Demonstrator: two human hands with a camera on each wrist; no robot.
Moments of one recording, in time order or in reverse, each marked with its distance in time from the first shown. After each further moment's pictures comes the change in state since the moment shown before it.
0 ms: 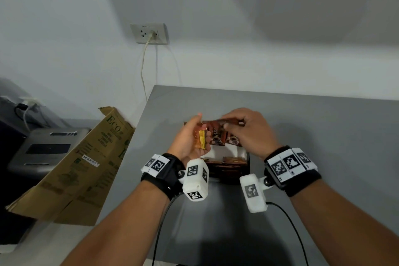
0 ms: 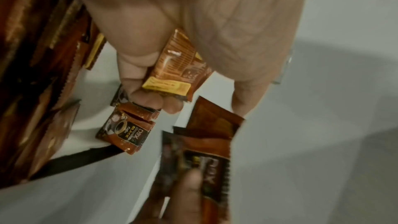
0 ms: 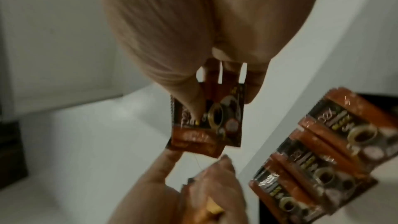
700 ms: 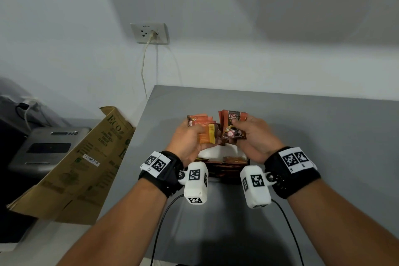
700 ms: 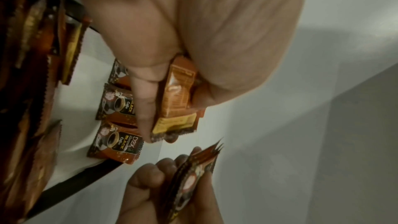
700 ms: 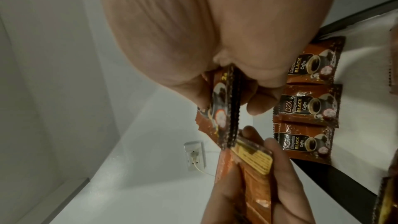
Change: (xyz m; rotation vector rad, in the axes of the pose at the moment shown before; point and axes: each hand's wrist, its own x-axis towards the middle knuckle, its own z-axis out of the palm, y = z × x) left_hand -0.006 0.004 0.005 0.023 -0.025 0.148; right_hand 0.004 0.015 0.005 0.806 -0.014 0.436
